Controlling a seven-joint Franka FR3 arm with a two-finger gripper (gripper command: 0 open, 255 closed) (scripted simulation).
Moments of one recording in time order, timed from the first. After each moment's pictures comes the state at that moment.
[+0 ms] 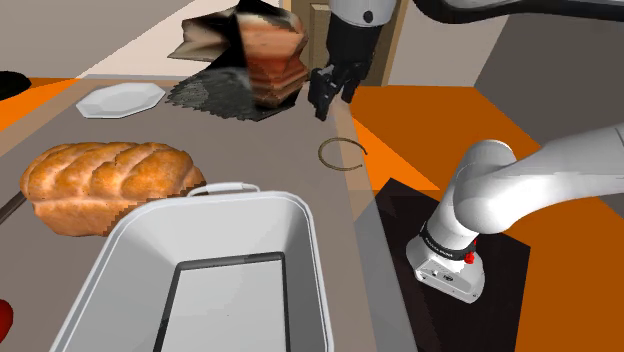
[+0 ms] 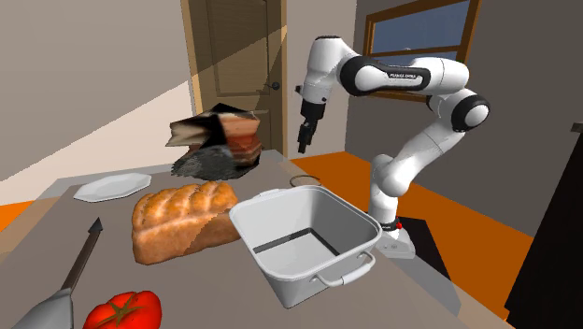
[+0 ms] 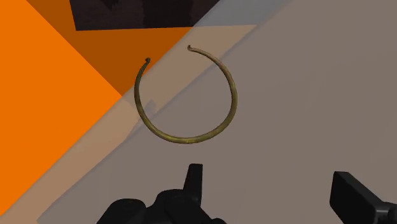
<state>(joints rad) 0.14 -0.80 0.31 -2.28 0.07 1.66 0.42</state>
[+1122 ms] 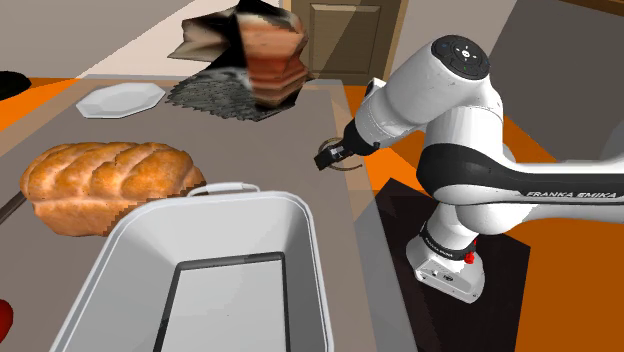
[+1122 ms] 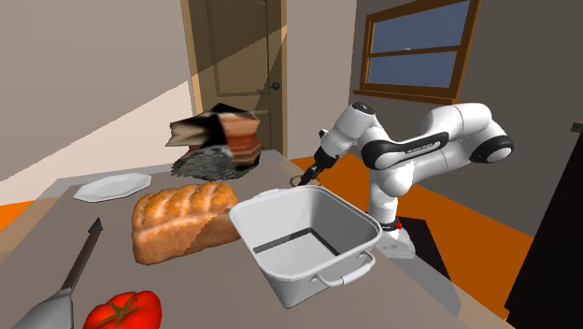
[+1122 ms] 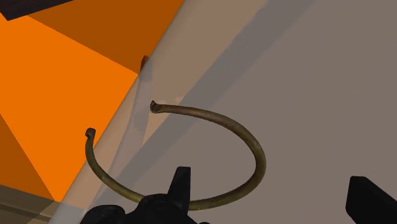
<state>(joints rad) 0.18 -1.21 0.53 -2.93 0.15 2.23 0.71</state>
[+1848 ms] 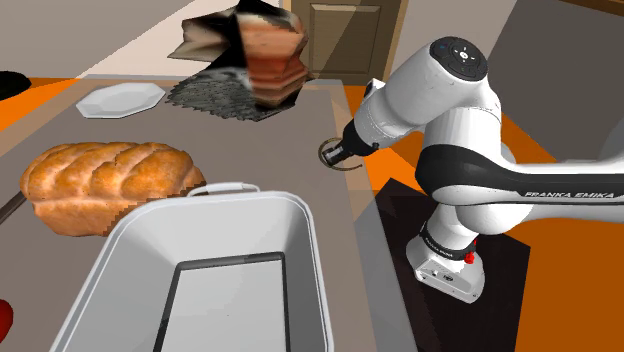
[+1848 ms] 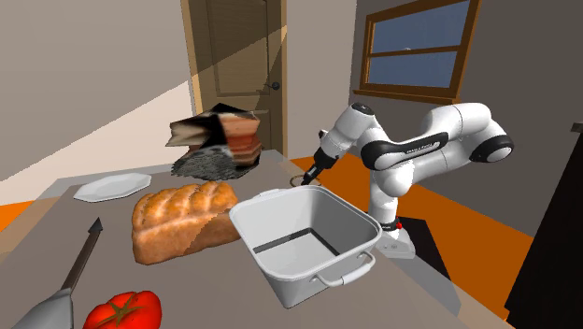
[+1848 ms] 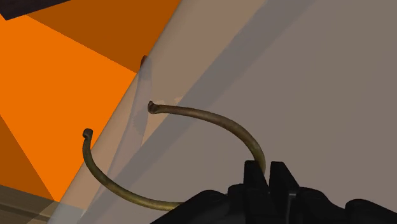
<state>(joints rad) 0.18 -1.20 0.53 -2.94 0.15 2.24 0.71</state>
